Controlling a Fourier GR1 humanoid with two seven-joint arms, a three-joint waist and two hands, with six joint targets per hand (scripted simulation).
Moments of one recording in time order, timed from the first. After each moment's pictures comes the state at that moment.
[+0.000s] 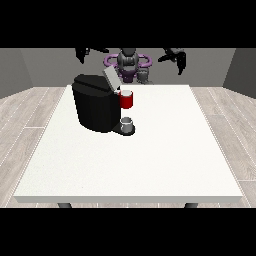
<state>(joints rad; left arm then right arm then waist) -0.41 0.01 0.26 -0.95 -0.25 -0.31 -0.21 -0.36 -0.19 -0.15 -1.25 0.03 0.00 0.07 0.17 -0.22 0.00</state>
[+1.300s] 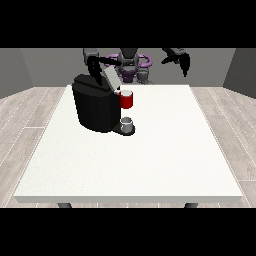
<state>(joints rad) -0.26 0.07 0.17 -1.38 -0.11 -0.26 -0.09 -0.64 -0.16 -0.14 -1.05 -0.03 0.03 0.09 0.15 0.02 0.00</state>
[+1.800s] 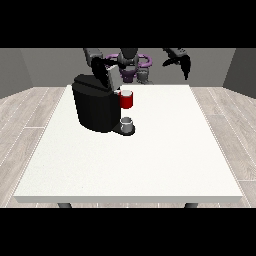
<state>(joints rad) -0.25 0.09 0.15 -1.41 -0.11 -0.24 -0.08 -0.74 -0.17 -0.12 -1.00 0.00 0.01 0.07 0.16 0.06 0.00</state>
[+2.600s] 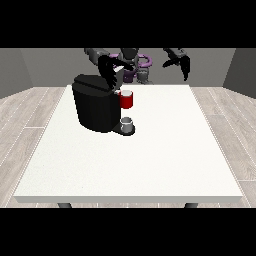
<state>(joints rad) -0.28 0.08 0.11 -1.41 -0.11 -0.25 -0.08 -0.85 -0.22 -0.09 -1.00 0.11 -0.06 0.22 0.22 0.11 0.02</state>
